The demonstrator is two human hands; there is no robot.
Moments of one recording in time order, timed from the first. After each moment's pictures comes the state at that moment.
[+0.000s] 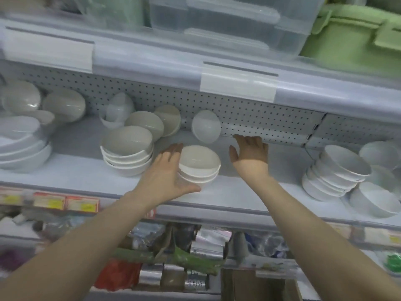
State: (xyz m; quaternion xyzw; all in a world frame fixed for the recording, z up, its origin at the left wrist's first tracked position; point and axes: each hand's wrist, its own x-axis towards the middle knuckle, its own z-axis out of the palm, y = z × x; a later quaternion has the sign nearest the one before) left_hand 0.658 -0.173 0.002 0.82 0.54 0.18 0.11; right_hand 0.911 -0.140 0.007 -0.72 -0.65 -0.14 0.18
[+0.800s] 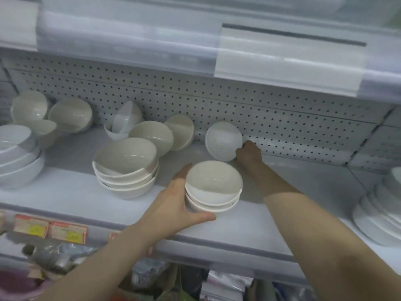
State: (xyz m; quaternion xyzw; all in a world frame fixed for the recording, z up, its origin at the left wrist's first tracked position) left_hand 0.666 -0.135 -0.054 0.77 0.50 0.30 0.26; right_hand 0.908 0.022 -0.039 -0.76 -0.53 0.22 0.29
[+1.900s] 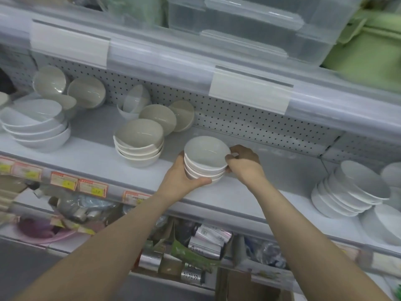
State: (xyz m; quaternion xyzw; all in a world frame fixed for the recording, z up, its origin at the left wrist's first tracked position) left_hand 0.689 -0.160 -0.047 0.62 0.55 0.39 0.40; right_hand 0.871 -0.152 0.043 -0.74 -0.58 0.24 0.25
